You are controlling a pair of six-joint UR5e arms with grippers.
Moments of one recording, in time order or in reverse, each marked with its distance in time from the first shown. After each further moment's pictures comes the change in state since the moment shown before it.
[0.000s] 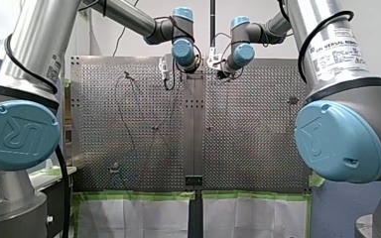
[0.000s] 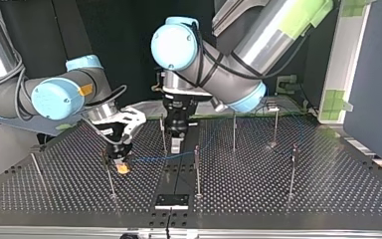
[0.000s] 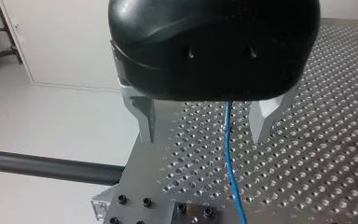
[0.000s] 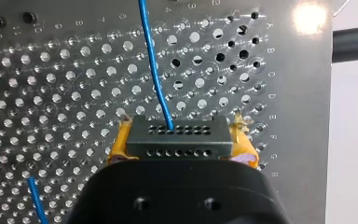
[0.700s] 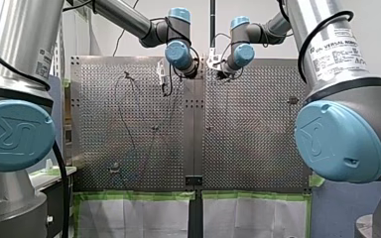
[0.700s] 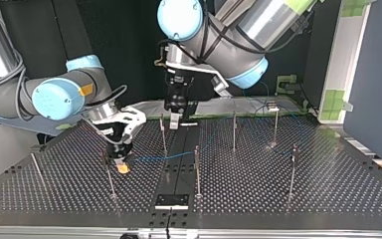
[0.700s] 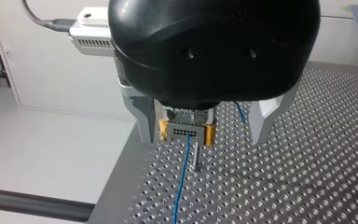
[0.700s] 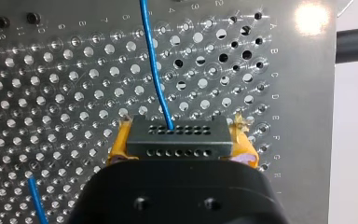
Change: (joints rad) left arm -0.045 0.084 -0.172 0.050 0.021 -0.009; right arm 0.000 0.002 0.000 0.003 -0.001 0.000
